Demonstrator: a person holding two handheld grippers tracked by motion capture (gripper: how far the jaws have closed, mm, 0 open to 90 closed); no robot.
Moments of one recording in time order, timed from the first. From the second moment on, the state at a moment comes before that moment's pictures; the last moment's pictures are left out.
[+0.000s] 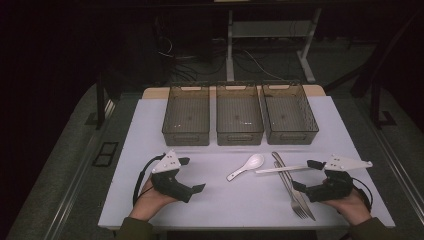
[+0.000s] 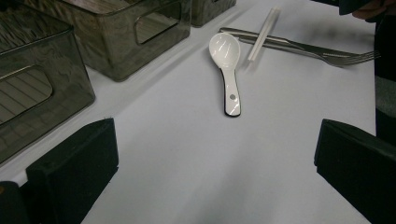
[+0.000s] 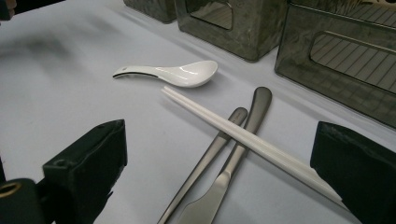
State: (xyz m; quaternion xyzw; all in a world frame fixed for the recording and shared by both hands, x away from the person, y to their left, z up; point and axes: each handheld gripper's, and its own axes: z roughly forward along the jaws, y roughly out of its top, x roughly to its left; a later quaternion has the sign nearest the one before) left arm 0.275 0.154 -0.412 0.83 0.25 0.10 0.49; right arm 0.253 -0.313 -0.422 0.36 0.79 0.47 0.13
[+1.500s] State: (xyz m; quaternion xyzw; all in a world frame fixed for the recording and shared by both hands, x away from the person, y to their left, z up) left arm 0.275 0.160 -0.414 0.83 0.26 0.08 0.49; right arm 0.331 -0.329 -0.434 0.30 0.88 0.35 0.06
